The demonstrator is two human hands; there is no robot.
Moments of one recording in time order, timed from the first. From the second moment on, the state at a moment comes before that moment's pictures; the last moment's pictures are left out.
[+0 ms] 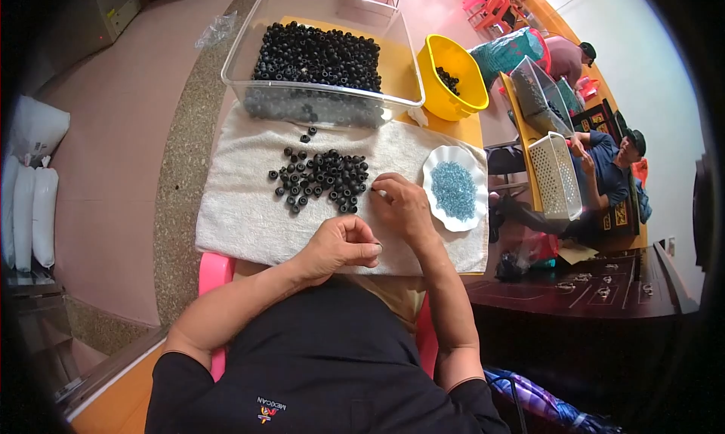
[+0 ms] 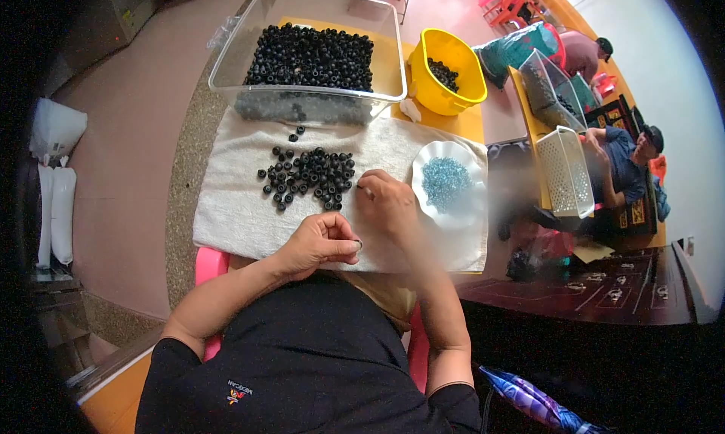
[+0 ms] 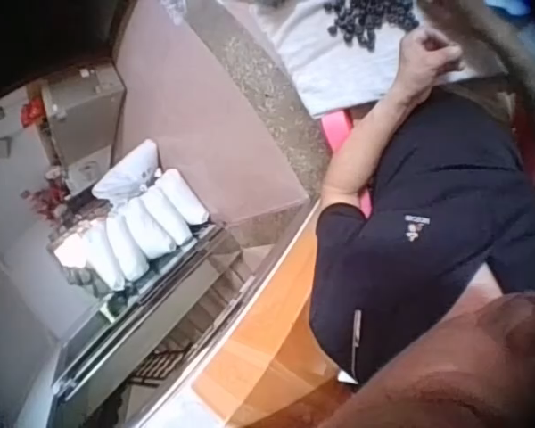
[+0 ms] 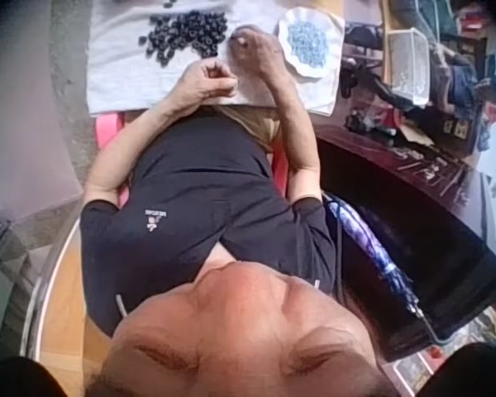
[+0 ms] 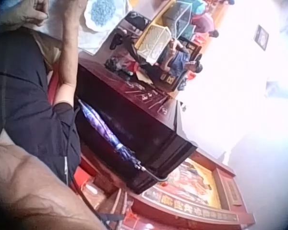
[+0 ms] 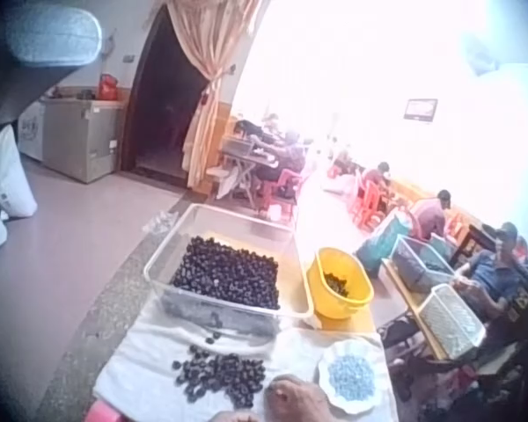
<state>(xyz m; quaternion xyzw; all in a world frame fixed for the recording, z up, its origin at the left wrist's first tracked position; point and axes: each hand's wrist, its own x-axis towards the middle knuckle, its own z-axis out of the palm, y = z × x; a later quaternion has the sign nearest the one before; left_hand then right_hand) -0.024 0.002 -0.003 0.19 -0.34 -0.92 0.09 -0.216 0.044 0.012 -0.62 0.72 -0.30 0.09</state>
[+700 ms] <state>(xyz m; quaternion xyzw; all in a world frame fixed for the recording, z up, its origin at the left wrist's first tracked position) -0.024 0.002 -0.001 0.16 -0.31 -0.93 0.11 -0.194 0.092 0.023 -0.52 0.58 -0.53 0.34</state>
